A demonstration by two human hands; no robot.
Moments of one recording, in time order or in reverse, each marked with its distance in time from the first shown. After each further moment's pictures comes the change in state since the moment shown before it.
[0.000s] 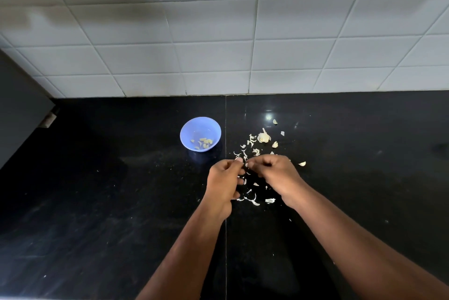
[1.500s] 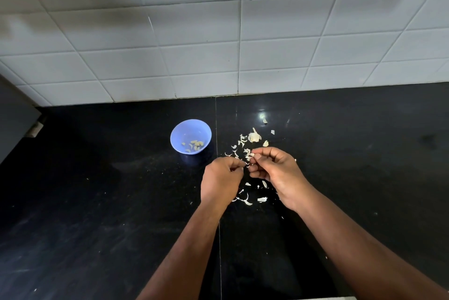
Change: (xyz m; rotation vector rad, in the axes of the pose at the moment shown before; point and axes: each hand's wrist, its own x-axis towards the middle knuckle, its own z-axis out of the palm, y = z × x) left_hand 0.003 0.000 0.006 0.558 0.009 0.355; right_hand -0.012 -0.002 -0.014 0.441 0.053 0.007
